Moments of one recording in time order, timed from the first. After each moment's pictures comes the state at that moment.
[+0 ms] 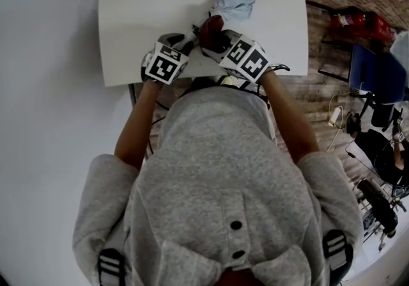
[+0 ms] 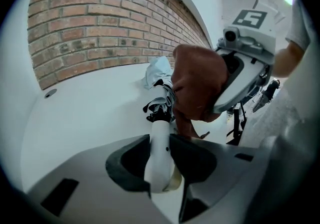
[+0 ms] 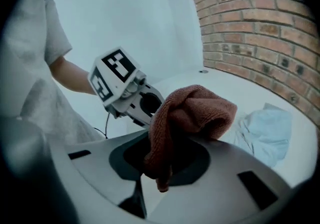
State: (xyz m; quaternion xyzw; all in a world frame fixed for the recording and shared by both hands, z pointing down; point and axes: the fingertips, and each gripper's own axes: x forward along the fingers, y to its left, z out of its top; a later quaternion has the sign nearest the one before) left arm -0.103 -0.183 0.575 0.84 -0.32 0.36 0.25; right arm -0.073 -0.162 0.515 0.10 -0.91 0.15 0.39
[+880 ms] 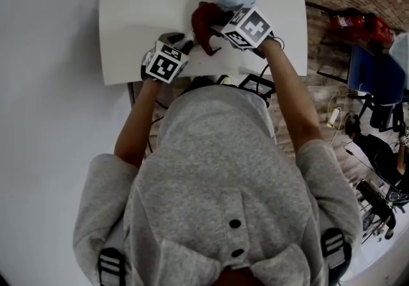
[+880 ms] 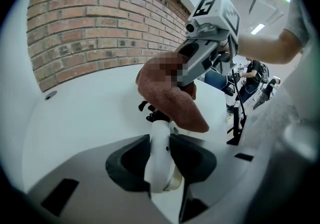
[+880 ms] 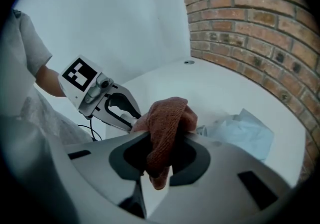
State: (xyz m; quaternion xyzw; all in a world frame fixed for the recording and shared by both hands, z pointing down) left arm -0.103 -0.185 0.575 0.84 -0.32 0.37 0.24; right arm -0.053 -0.236 0.525 0.12 -0.87 0.18 0.45
